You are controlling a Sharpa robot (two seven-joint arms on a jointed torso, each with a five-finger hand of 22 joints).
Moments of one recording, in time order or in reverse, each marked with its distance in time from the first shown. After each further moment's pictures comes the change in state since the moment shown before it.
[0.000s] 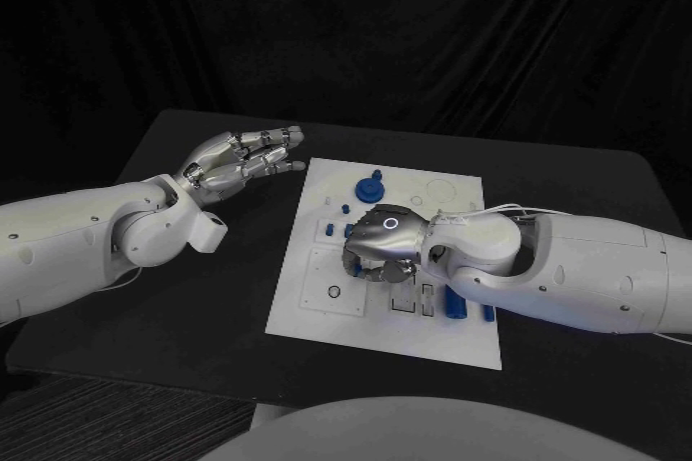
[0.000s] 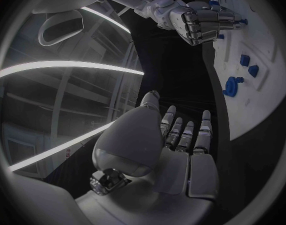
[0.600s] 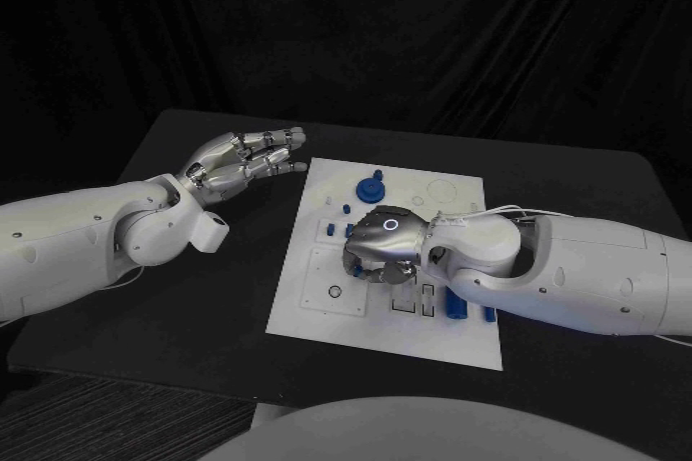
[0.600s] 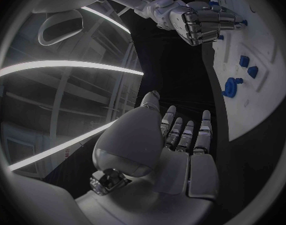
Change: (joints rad) left arm -0.001 0.003 0.000 -0.003 0.000 0.006 -0.007; left_hand 0.004 0.004 0.000 0.000 0.000 0.001 0.001 0.000 0.001 0.000 0.000 0.000 0.000 0.004 0.004 0.000 0.000 0.000 0.000 0.000 0.000 0.000; right arm -0.004 0.003 0.001 0.001 0.000 0.007 -0.007; right_hand 0.000 0.000 0.001 -0.009 0.008 -0.015 0.015 -0.022 -0.008 0.000 0.000 -0.002 0.001 -0.001 0.006 -0.009 -0.015 0.000 -0.009 0.009 -0.029 0.000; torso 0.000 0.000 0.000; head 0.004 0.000
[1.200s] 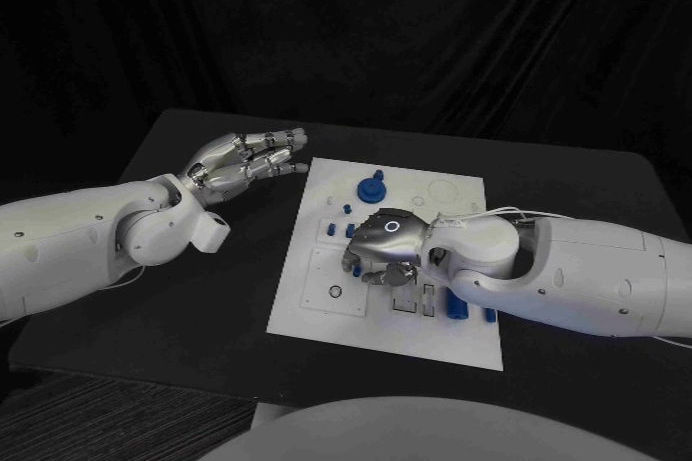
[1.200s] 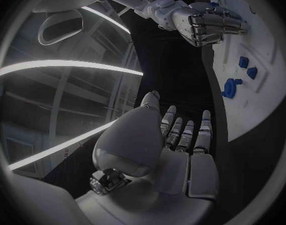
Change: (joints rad) left arm -0.001 0.001 0.000 -0.001 0.000 0.005 -0.006; left_hand 0.000 0.000 0.000 0.000 0.000 0.002 0.002 0.000 0.000 0.000 0.000 0.000 0.000 0.000 0.007 0.004 0.000 0.000 0.004 0.004 0.000 0.003; right arm -0.006 0.003 -0.001 -0.007 0.000 0.040 -0.031; right_hand -0.066 -0.016 -0.007 0.001 -0.115 -0.147 -0.019 -0.078 -0.045 -0.150 0.003 -0.025 0.000 -0.029 0.002 -0.022 -0.031 0.000 -0.053 -0.004 -0.086 0.000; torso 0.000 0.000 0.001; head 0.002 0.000
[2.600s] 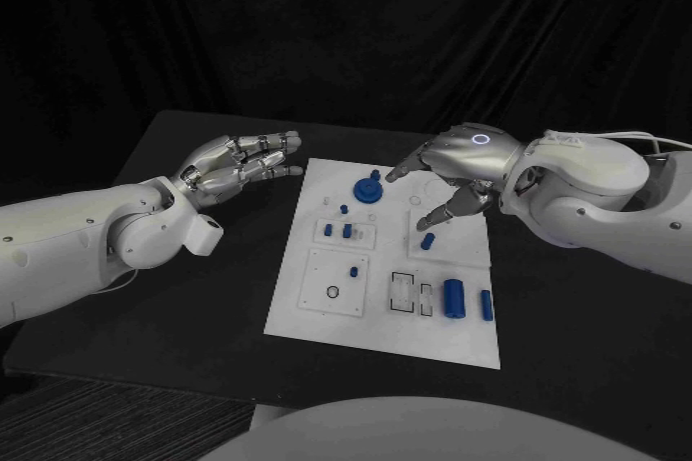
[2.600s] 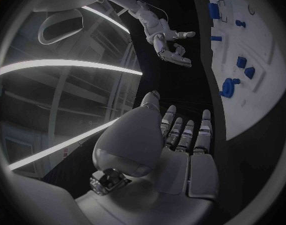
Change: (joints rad) left arm -0.002 -0.013 0.000 0.005 0.000 0.005 -0.008; left_hand 0.000 0.000 0.003 -0.003 0.000 0.004 -0.004 0.004 0.000 0.000 0.000 0.000 0.001 0.004 0.004 0.004 0.002 0.000 0.011 0.004 0.004 0.007; right arm 0.228 -0.277 0.001 0.113 0.160 -0.047 -0.045; right_hand -0.124 -0.104 -0.336 0.151 -0.292 -0.244 -0.091 -0.004 -0.128 -0.331 0.035 -0.004 -0.088 -0.006 0.020 0.011 -0.024 0.000 0.015 0.021 -0.042 0.000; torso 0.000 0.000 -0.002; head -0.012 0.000
